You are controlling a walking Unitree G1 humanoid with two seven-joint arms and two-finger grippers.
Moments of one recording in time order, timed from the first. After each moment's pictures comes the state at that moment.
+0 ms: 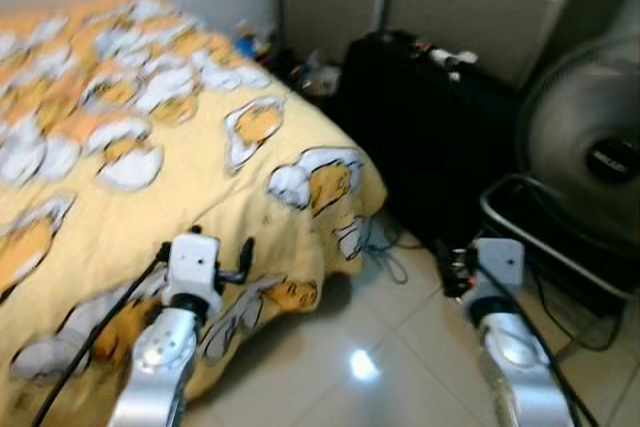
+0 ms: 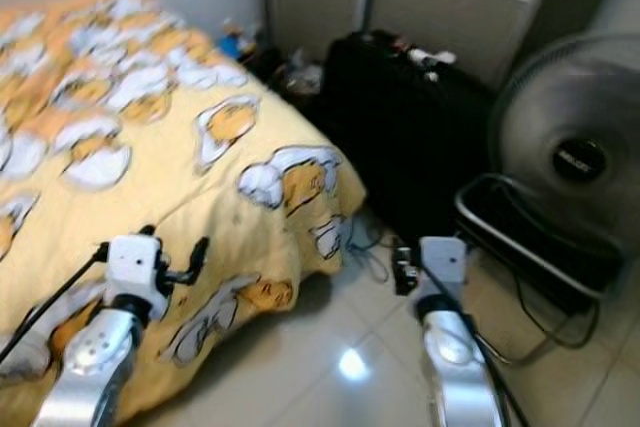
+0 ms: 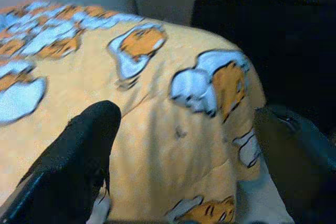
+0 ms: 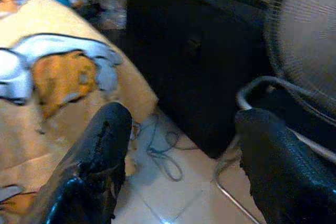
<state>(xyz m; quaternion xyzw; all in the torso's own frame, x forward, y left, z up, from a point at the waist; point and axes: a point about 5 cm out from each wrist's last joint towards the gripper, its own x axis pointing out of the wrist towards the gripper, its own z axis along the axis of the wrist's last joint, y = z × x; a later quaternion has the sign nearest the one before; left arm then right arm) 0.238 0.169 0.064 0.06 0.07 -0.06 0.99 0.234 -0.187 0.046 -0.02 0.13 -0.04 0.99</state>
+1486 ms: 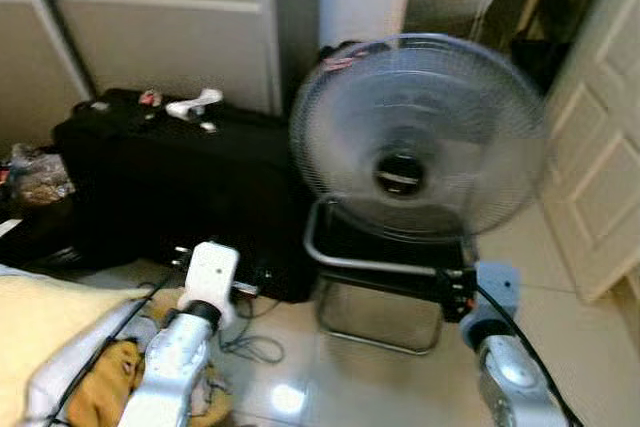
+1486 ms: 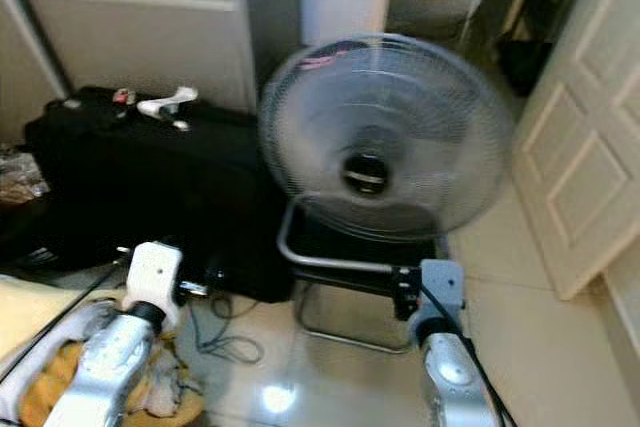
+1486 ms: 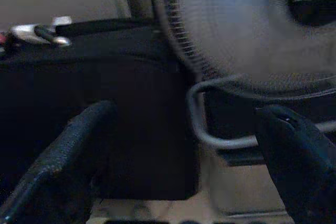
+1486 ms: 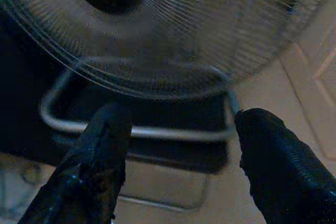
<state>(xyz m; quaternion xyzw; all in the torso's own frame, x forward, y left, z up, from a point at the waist) 0.235 0.154 0.045 0.07 0.10 -0.11 0.99 0.217 -0.188 0.023 -0.02 0.19 -0.04 0.98</state>
